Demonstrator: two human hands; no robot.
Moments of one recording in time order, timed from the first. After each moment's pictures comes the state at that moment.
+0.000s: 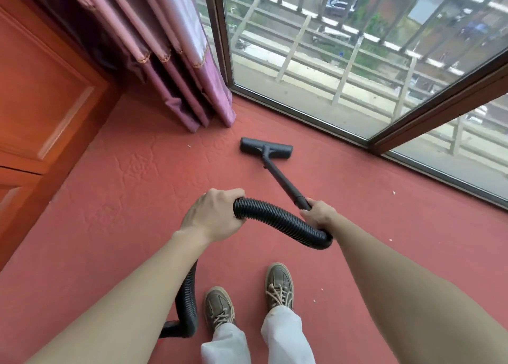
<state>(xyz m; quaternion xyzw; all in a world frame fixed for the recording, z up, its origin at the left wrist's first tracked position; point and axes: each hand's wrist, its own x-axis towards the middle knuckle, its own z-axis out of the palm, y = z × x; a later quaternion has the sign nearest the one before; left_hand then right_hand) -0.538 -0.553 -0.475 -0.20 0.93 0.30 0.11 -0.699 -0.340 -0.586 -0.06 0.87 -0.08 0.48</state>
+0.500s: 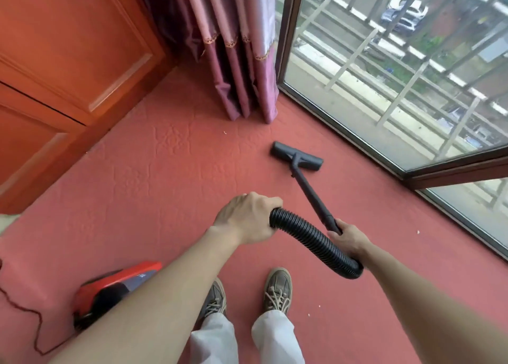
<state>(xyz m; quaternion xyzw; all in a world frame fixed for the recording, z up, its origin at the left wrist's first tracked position) -0.528 -0.553 -0.472 -0.18 0.93 0.31 0.12 -0.699 -0.336 -0.571 -0.14 0.86 -0.04 0.50</state>
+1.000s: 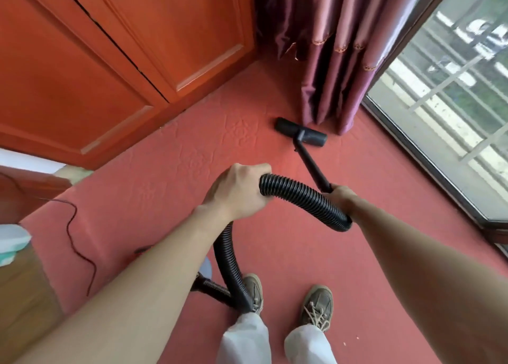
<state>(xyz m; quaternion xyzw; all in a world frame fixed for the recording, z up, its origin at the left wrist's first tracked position) -0.386 -0.698 -0.460 -0.37 0.87 0.33 -0.04 -0.620 -0.585 -0.592 -0.22 0.84 -0.03 0.50</state>
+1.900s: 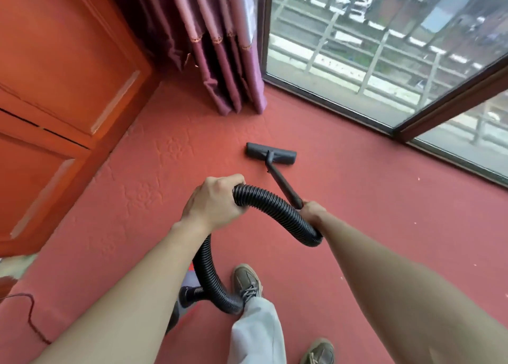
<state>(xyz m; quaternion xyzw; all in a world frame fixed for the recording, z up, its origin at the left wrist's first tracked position) -0.396 -0.602 -0.450 -0.19 0.93 0.32 0.00 -0.543 -0.404 -0.574 -0.04 0.85 -0.08 0.52</state>
